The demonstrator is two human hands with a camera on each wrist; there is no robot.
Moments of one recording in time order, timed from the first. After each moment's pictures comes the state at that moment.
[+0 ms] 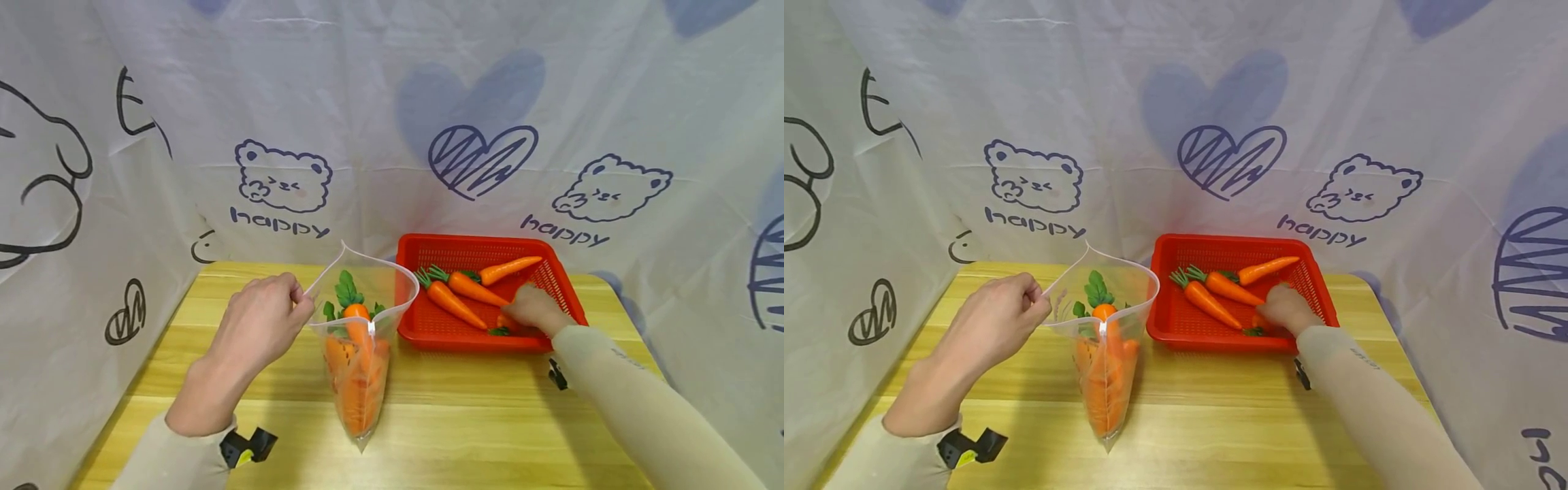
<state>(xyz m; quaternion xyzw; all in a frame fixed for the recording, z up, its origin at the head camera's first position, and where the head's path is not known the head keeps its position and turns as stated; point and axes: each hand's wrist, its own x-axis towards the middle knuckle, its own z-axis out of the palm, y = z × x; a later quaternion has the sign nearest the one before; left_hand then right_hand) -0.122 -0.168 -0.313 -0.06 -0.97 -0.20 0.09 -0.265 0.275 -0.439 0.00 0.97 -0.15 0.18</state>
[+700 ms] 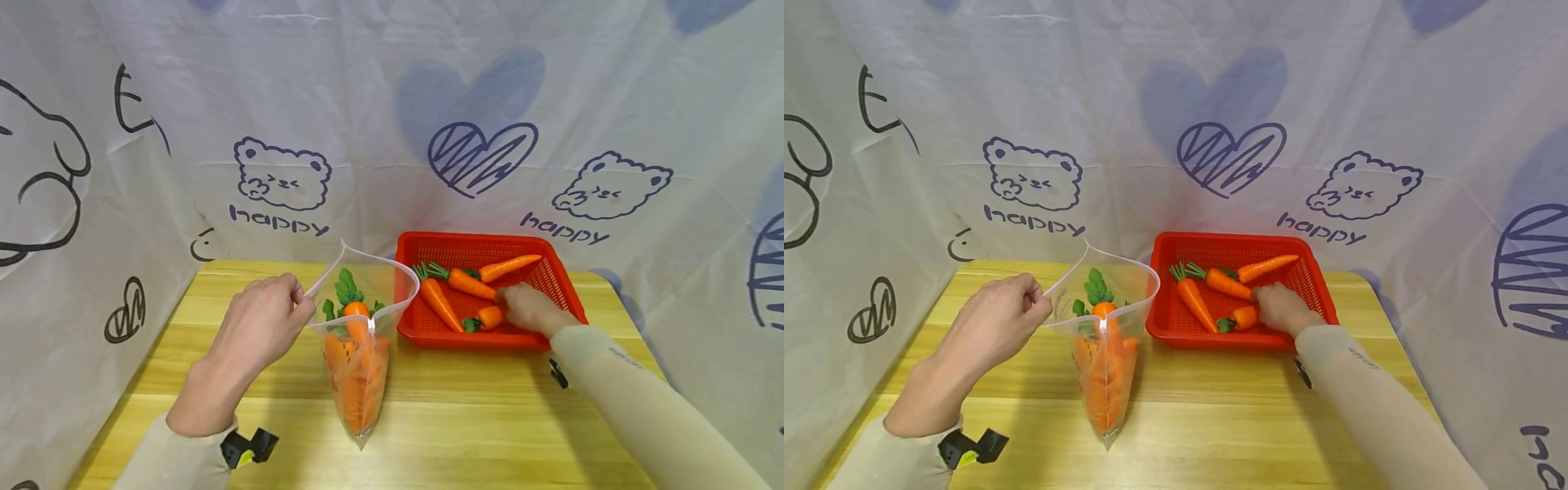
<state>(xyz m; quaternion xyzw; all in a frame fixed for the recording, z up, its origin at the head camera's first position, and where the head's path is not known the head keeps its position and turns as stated) -0.120 -0.167 -0.315 -0.06 -0.97 -0.21 0.07 -0.270 0.272 -0.453 -0.17 0.98 -0.06 0.11</state>
